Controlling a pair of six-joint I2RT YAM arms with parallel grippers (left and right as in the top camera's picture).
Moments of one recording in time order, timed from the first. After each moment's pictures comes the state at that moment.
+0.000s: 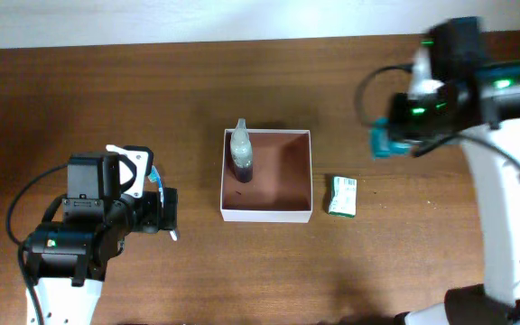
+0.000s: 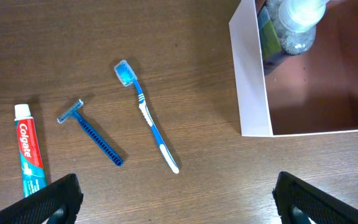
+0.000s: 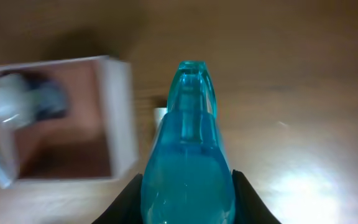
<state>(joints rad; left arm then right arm) -0.07 1.04 1.10 -1.07 0.07 0.02 0.16 1.64 1.99 -1.56 -0.04 0.29</state>
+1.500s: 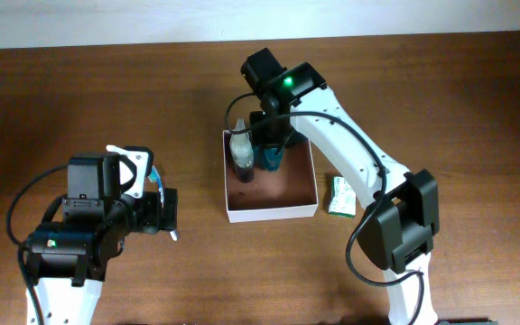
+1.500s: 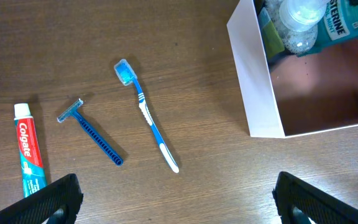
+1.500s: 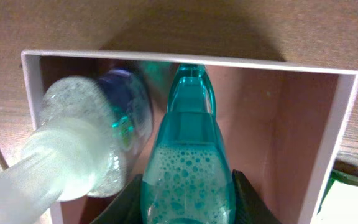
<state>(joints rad) -0.07 1.04 1.10 -1.07 0.07 0.02 0.55 2.17 2.07 -1.27 -0.03 0.47</state>
